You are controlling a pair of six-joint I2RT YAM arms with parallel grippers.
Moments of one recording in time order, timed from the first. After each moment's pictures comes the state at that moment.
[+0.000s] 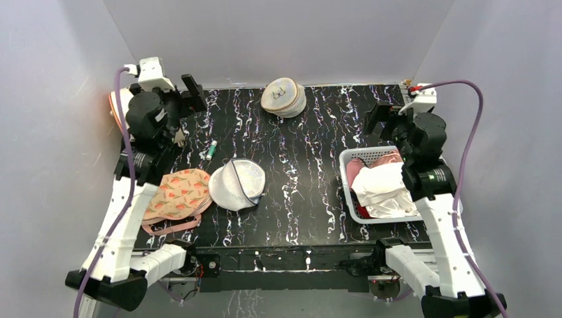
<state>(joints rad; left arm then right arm) -0.29 1.02 1.37 -0.37 -0.31 -0.16 0.11 0.85 1.10 -0.36 0.03 0.13</state>
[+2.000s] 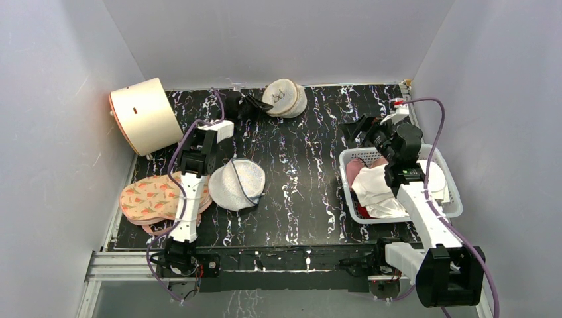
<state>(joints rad) -0.25 2.61 1.89 0.33 0.42 -1.18 0.02 1.04 0.69 0.26 -0.37 0.40</state>
